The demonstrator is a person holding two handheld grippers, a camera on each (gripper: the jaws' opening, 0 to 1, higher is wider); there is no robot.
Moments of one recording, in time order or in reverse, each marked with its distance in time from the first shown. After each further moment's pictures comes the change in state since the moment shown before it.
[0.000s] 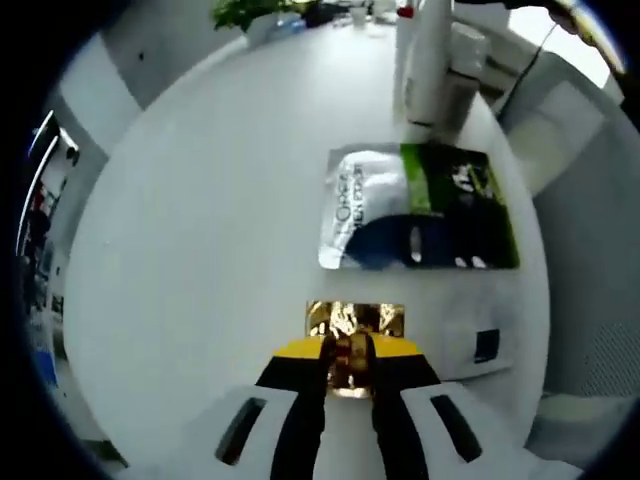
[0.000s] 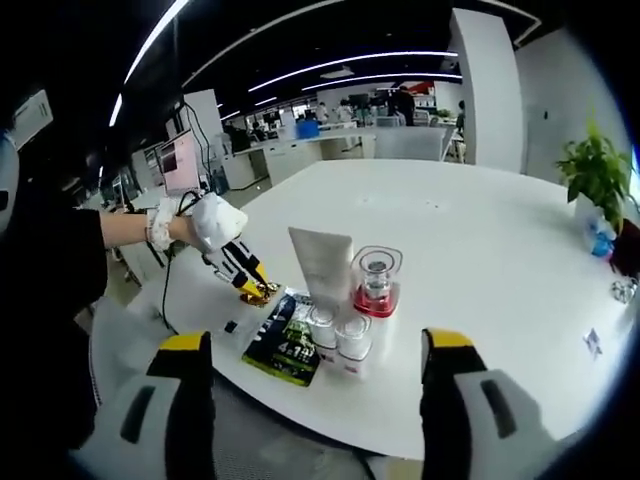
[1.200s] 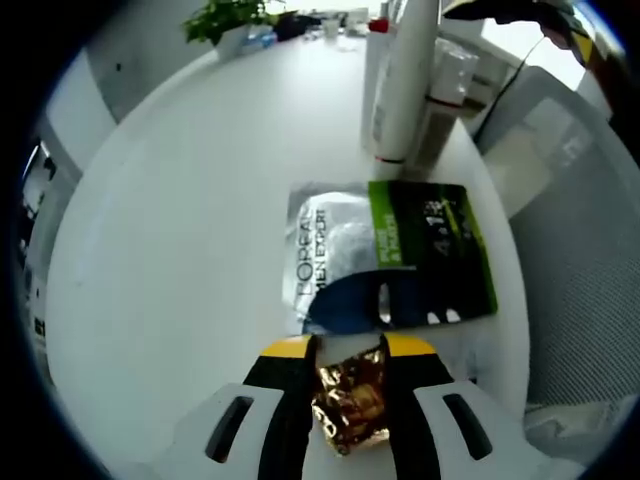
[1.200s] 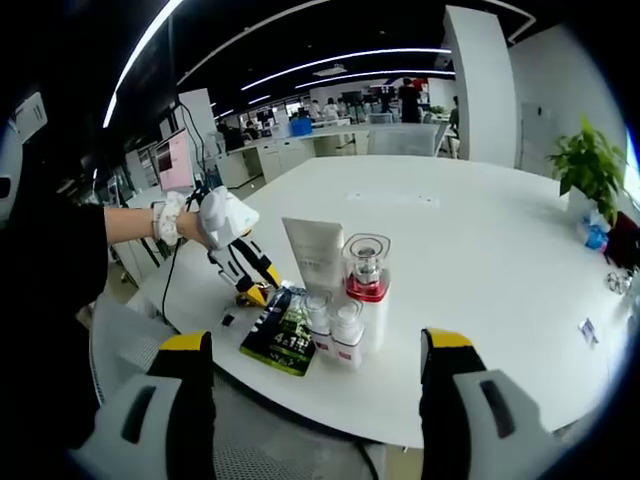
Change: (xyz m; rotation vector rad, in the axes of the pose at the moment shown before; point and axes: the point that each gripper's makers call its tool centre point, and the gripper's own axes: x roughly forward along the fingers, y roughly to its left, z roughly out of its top) left arm 0.018 -0.020 0.027 0.041 -0.012 -0.106; right arm -0.010 -0.003 -0.010 0.016 0.013 -0.024
